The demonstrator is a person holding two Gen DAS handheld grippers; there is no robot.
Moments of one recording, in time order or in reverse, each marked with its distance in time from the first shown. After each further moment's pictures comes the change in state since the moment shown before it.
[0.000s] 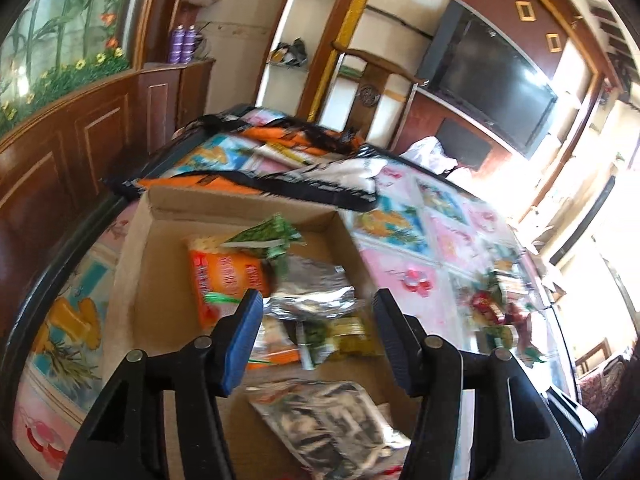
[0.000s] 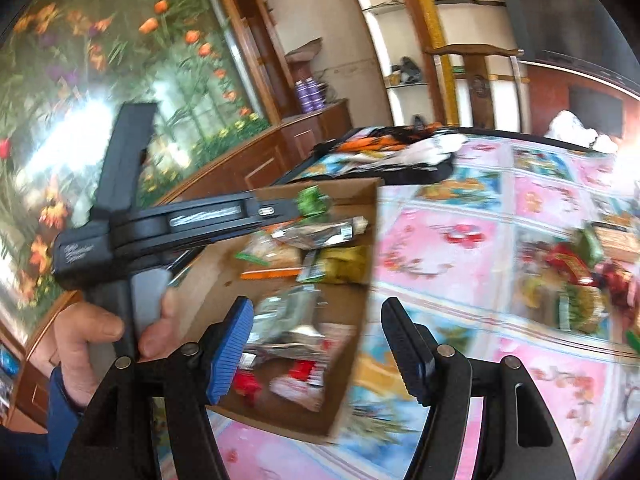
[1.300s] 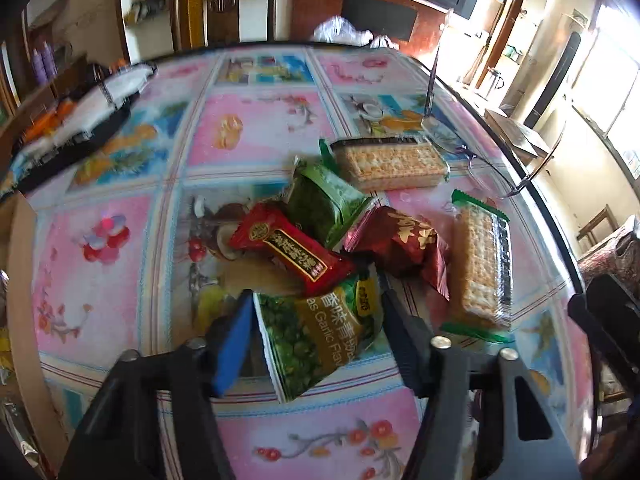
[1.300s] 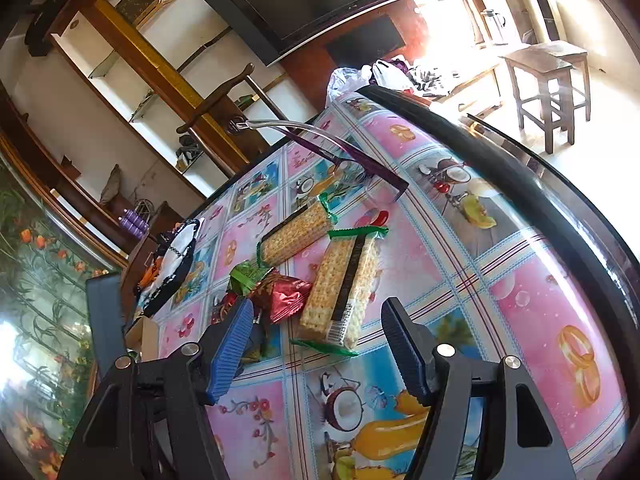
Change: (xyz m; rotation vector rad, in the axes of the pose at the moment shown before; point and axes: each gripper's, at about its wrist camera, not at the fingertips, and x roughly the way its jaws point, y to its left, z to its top) left arm 0.158 -0.259 -0.070 0.354 0.340 -0.036; right arm -0.151 -0.245 -0.029 0.673 -0.165 -0.369
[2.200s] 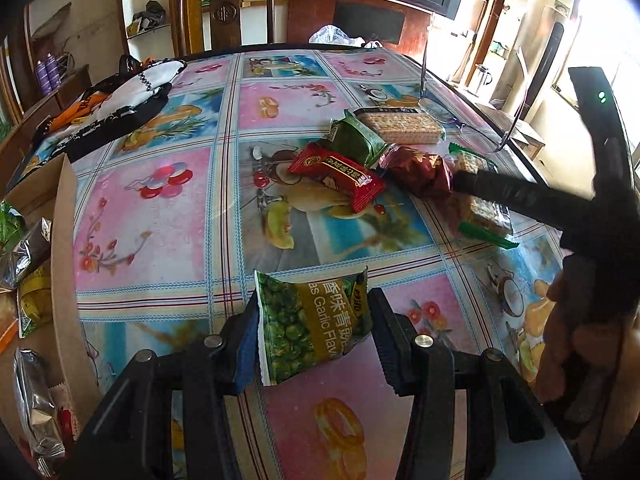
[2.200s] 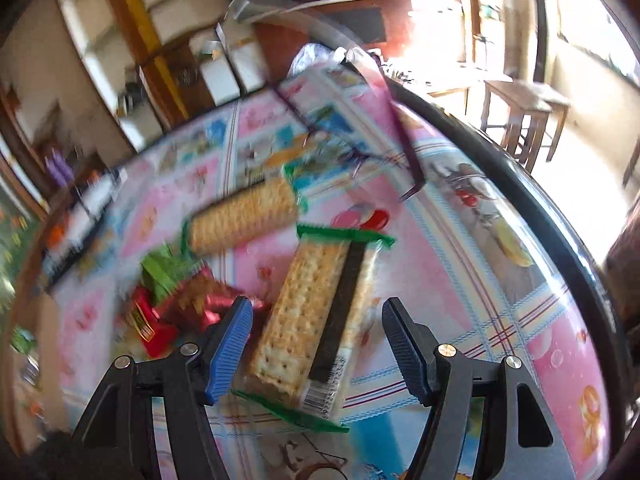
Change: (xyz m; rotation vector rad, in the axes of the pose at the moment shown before) left arm -0.039 0.034 -0.054 0.044 -0.030 -0.006; right arm 0.090 0.036 0.002 -0.212 0.096 -0.353
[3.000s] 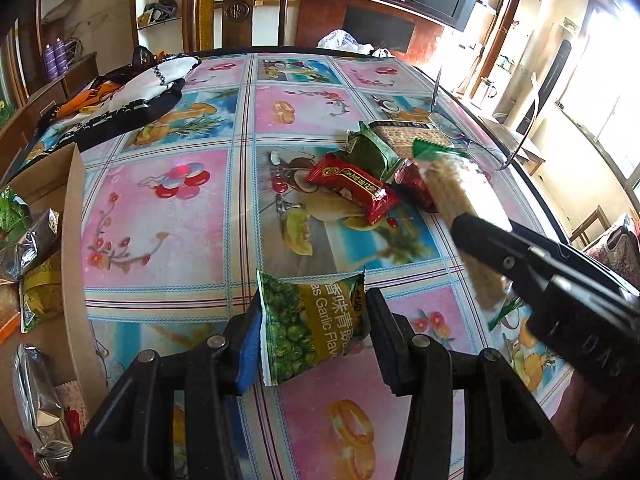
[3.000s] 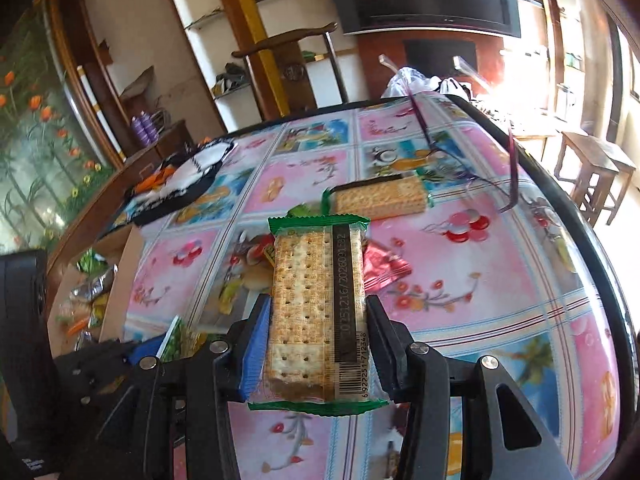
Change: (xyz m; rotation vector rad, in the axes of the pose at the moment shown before) left arm -0.006 0.014 0.004 -0.052 -0.012 -0.014; right arm -0.056 0.052 -0.039 -0.203 -0.069 0.266
